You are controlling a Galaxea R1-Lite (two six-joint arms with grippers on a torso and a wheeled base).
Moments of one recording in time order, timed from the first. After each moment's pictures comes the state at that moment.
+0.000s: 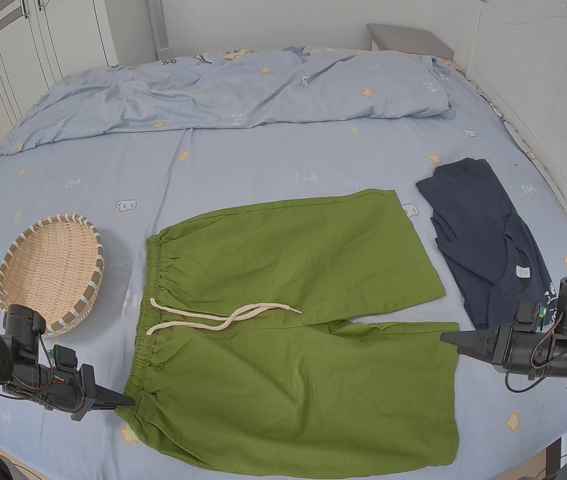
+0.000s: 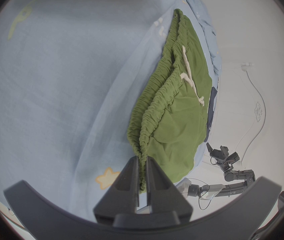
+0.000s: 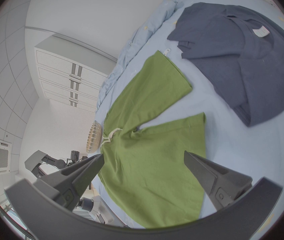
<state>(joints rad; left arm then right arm) 0.22 1.77 -0.39 -0.17 -0.79 -0.26 0.13 1.68 -0.19 -0.97 0.62 0.57</state>
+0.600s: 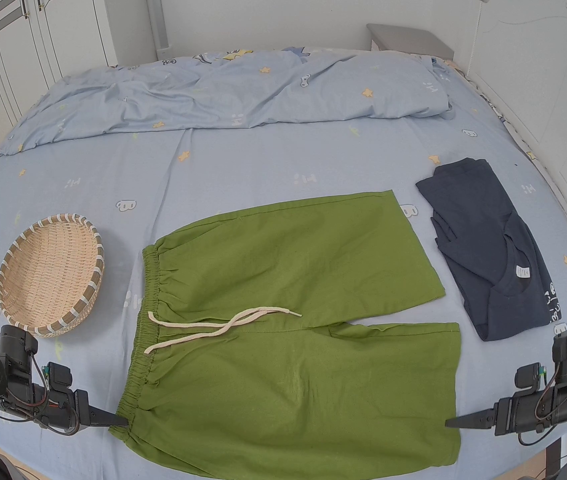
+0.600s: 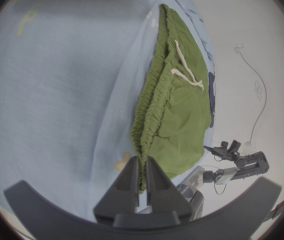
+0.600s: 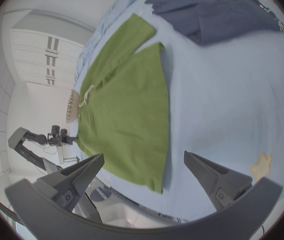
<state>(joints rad) 0.30 1.76 -0.29 -0.16 -0.79 0.02 0.12 1.60 -0.02 -0.65 0.58 0.34</state>
